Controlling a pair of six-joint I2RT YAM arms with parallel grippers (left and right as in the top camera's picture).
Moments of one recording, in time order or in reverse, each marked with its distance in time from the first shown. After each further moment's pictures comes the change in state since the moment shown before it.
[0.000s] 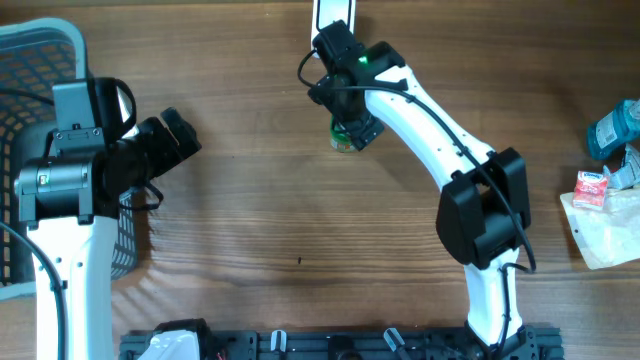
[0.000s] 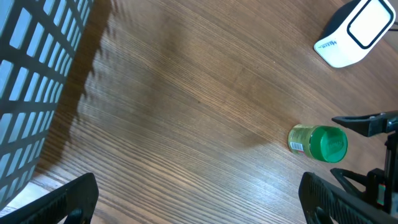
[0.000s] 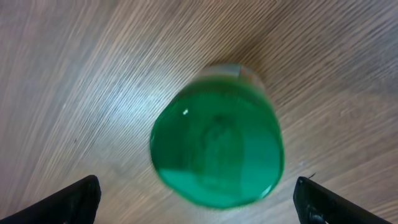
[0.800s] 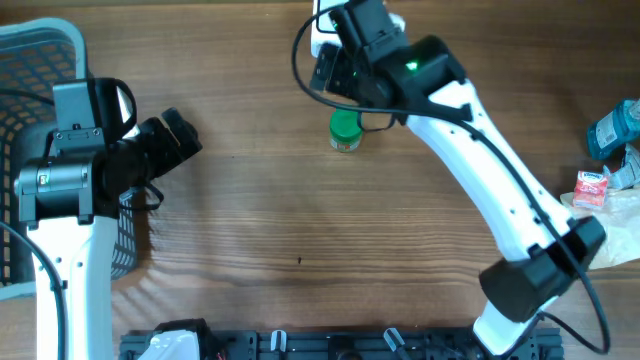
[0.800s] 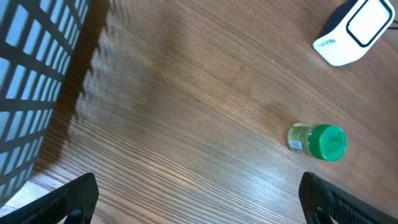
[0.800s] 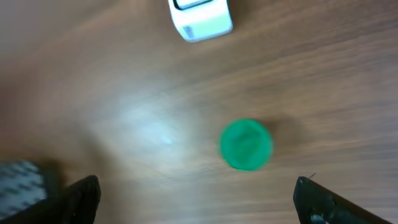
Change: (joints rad) left arm 0.000 0.000 0.000 -0.003 0.004 0.000; right arm 0.044 -0.319 0.038 0.017 0.143 -0.489
